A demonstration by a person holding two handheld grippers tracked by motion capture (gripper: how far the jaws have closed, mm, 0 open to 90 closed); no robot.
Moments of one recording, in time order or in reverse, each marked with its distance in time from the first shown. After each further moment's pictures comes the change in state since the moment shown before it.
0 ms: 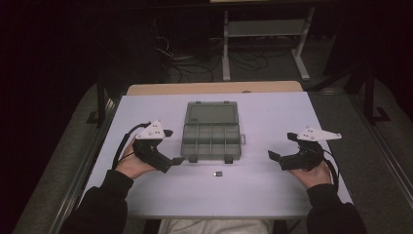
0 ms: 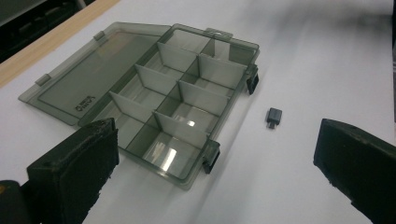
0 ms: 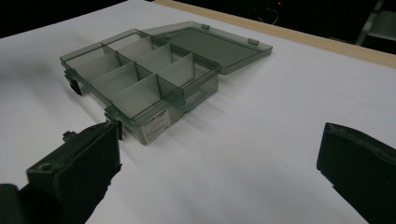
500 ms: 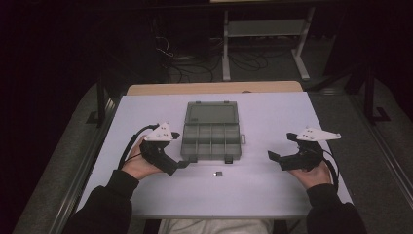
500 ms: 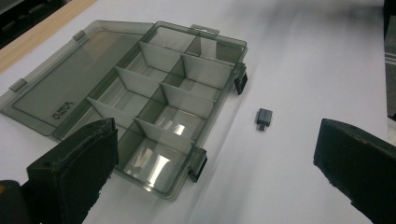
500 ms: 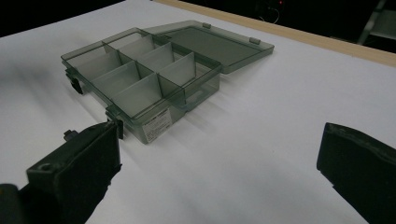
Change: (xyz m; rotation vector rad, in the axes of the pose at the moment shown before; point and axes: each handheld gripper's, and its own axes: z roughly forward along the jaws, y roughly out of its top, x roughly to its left) left arm -0.008 0.005 0.015 0.024 -0.035 0.024; right arm 0.000 0.000 0.001 0.003 0.003 -0.001
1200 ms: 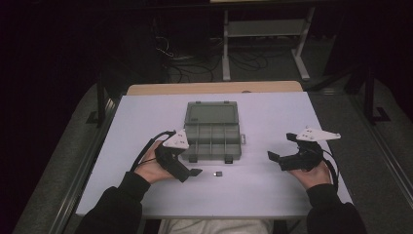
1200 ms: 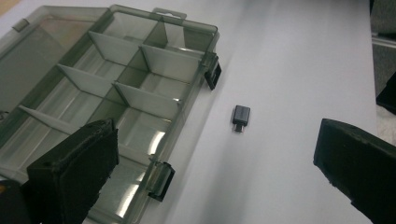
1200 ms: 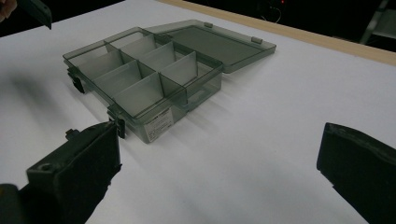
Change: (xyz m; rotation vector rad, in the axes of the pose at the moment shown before) left arm -0.017 0.004 0.035 0.074 -0.072 0.040; right arm 0.000 0.000 0.000 0.002 0.006 -0.001
